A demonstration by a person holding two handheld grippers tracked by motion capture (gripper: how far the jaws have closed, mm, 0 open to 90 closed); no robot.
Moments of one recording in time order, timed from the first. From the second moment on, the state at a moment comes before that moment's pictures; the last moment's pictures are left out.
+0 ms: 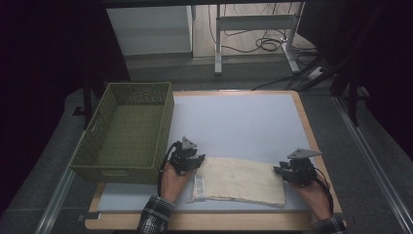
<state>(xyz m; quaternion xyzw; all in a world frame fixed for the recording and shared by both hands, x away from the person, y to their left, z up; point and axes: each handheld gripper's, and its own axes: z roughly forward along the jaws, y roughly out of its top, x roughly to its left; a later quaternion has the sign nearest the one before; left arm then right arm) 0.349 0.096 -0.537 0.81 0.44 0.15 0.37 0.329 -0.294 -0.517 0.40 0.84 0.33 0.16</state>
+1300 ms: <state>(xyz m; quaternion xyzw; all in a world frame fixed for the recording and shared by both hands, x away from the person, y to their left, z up) 0.346 0.102 -0.539 0.81 0.41 0.14 0.39 0.372 -0.287 -0.490 0.40 0.83 0.36 0.14</state>
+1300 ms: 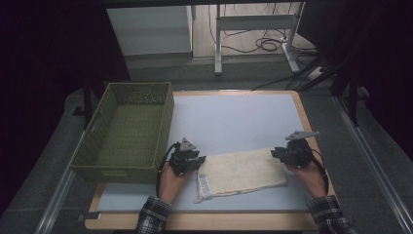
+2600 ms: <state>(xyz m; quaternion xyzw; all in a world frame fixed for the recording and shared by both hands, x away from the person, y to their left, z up) 0.350 0.105 -0.546 0.81 0.41 0.13 0.39 0.286 -0.140 -0.509 0.23 0.90 0.36 0.03</state>
